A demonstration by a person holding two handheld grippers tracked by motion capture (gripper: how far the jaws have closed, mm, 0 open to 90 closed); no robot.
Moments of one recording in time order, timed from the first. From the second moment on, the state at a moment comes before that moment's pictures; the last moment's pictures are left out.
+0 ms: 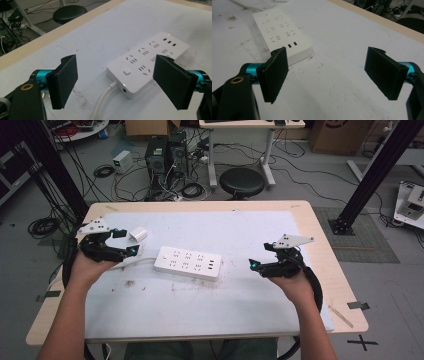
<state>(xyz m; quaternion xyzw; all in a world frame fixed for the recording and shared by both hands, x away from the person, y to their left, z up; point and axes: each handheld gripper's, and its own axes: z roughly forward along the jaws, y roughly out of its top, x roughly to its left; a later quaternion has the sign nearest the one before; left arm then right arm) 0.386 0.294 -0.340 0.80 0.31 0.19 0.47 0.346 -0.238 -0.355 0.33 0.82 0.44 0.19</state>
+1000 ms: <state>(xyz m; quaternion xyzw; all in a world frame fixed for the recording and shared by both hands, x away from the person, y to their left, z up) 0.515 0.306 -0.402 0.82 0.40 0.17 0.37 0.341 -0.241 -0.368 0.34 0.81 0.43 0.18</state>
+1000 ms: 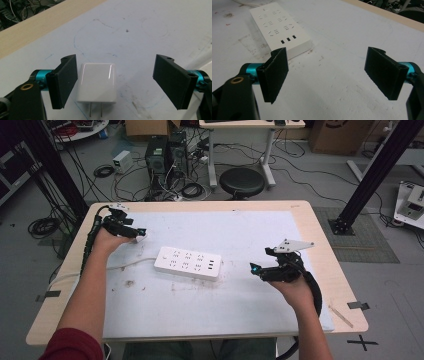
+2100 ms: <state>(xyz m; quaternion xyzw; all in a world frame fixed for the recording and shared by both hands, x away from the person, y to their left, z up) 0.528 0.310 -0.436 0.84 0.42 0.16 0.32 0.339 -0.238 -0.367 0.35 0.81 0.43 0.19</state>
